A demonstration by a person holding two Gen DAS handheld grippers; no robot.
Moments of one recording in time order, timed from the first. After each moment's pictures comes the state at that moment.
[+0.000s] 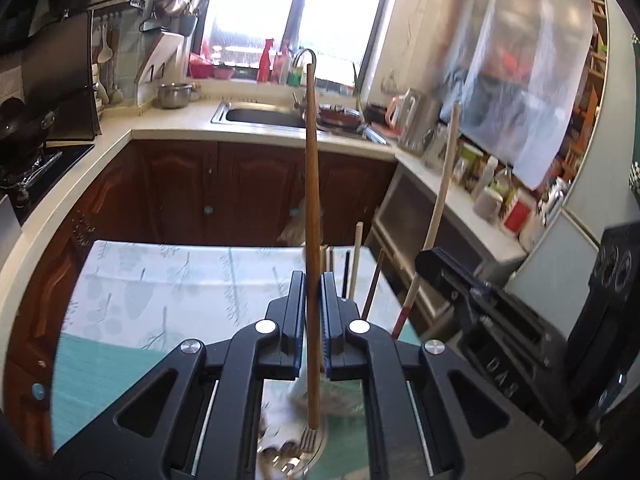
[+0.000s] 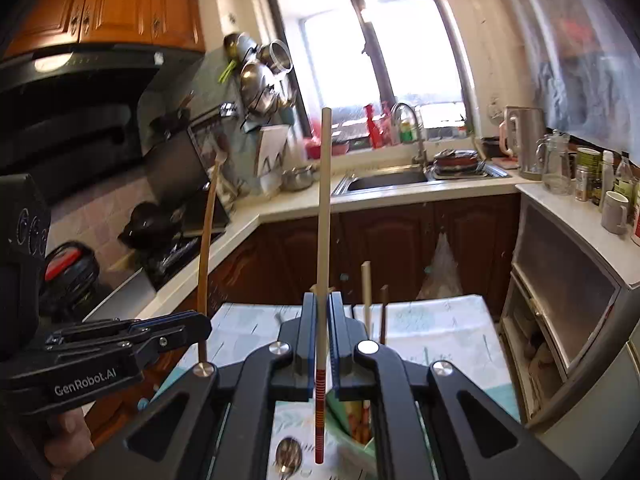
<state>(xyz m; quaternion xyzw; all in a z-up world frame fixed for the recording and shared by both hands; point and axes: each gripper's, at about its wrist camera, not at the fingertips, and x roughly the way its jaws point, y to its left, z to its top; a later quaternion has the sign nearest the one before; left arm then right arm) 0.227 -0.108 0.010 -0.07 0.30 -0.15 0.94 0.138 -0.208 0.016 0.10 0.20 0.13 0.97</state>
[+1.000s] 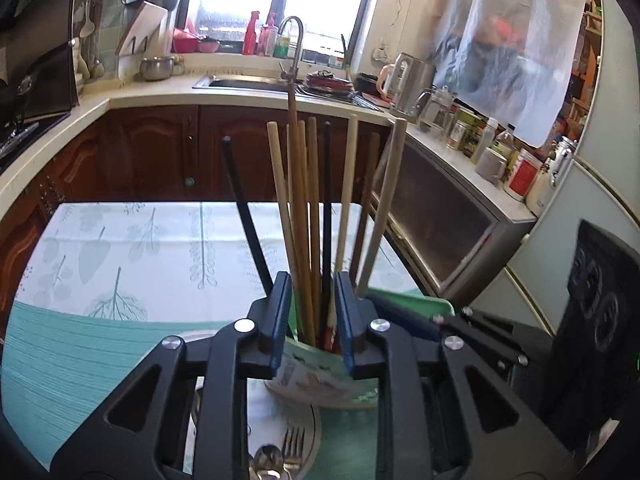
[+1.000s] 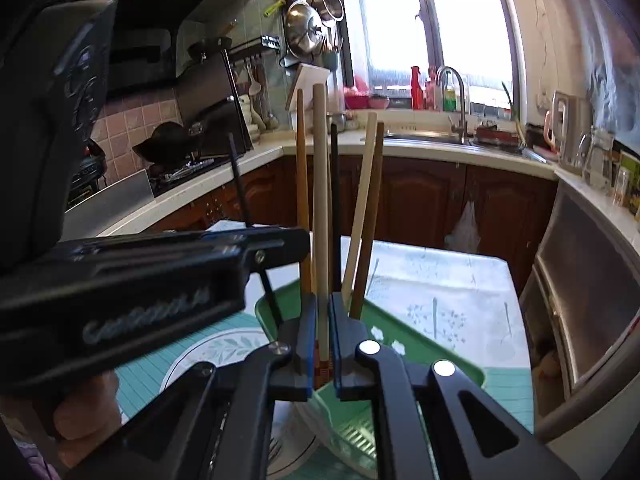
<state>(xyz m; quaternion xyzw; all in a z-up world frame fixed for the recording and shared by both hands) 0.245 -0.151 -0.143 -0.06 0.33 -0.18 0.92 0.152 -0.217 -0.087 0.00 0.27 0.20 0.94</state>
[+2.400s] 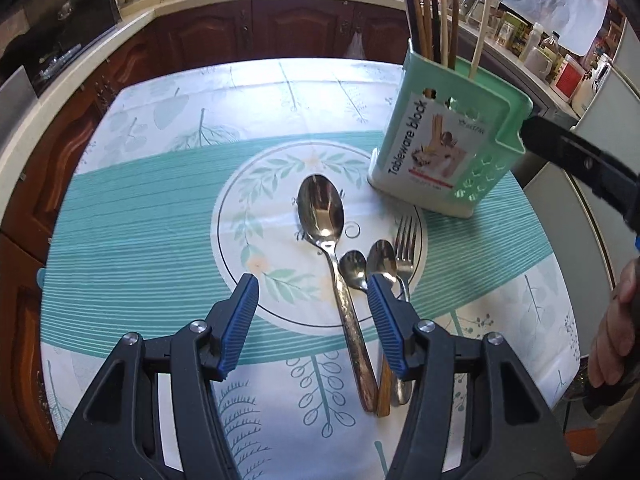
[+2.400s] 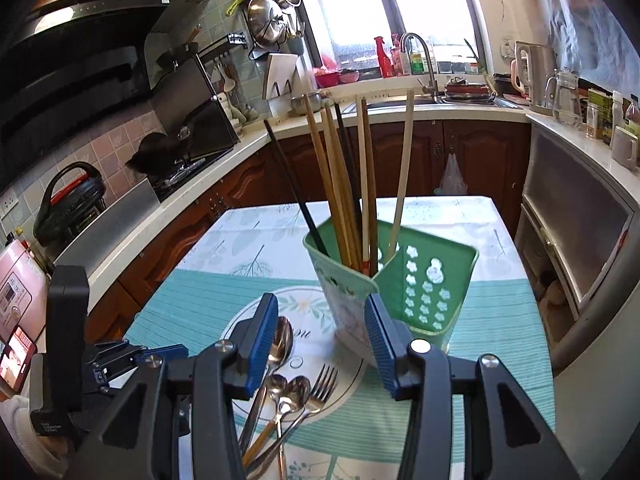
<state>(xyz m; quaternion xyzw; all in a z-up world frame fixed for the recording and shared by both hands) 0.146 -0.063 -0.224 0.01 0.50 -0.10 0.86 0.084 -0.215 -0.082 0.07 0.32 0.17 0.93</state>
